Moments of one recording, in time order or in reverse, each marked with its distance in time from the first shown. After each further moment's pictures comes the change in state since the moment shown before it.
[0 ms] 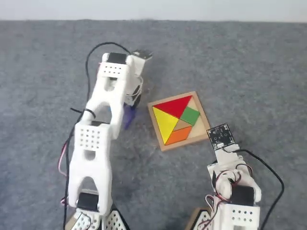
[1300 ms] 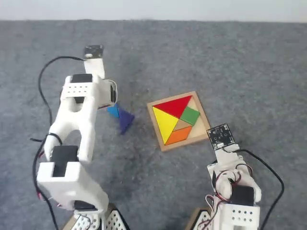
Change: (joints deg) left arm -10.4 -41.2 56.7 -35.0 19.4; right arm 0.0 0.0 0.0 0.0 0.0
